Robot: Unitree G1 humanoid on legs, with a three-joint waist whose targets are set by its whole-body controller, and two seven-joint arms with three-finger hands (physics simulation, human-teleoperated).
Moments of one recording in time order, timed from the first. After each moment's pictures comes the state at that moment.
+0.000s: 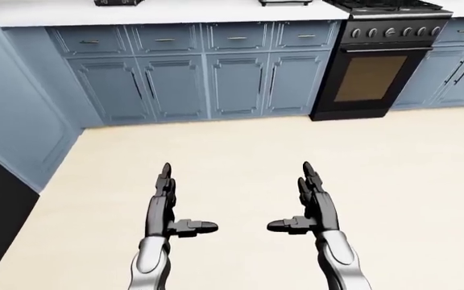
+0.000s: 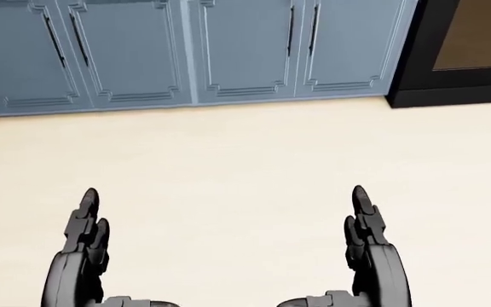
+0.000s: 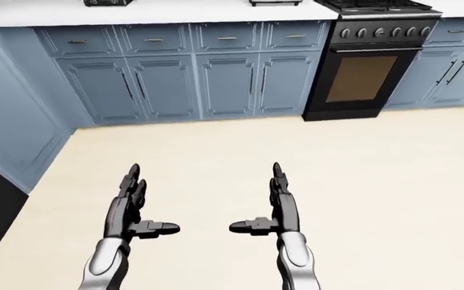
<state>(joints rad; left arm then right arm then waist) 0.02 0.02 0.05 0.05 -0.02 0.03 -0.03 0.01 -0.01 -0.03 0.06 0.04 0.06 0.04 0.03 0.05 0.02</state>
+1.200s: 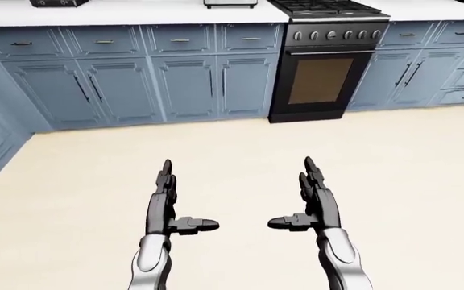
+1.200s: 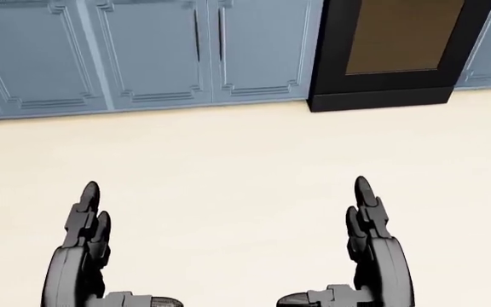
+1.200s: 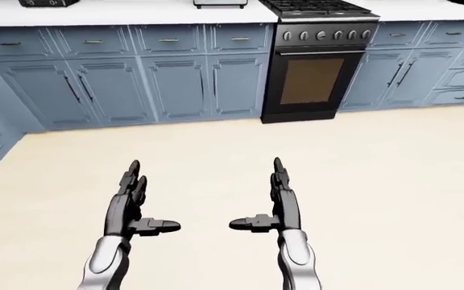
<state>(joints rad) 0.01 0.02 0.05 0.04 -0.02 0.02 -0.03 0.00 -0.02 -0.03 0.04 0.04 0.04 0.04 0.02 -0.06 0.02</state>
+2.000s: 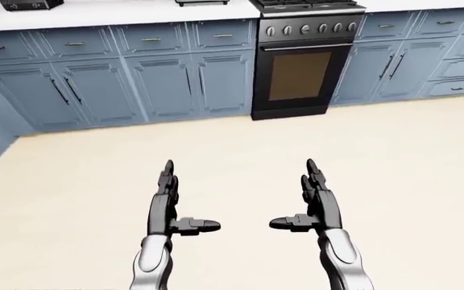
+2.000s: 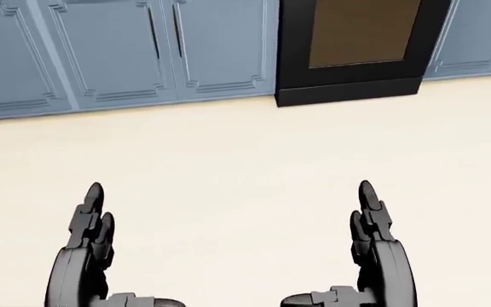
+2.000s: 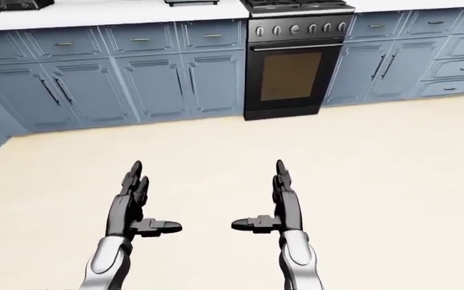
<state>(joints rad) 0.01 0.02 0.04 0.04 -0.02 0.03 -0.04 0.00 -0.02 -0.05 0.06 0.05 0.05 0.04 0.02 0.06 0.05</state>
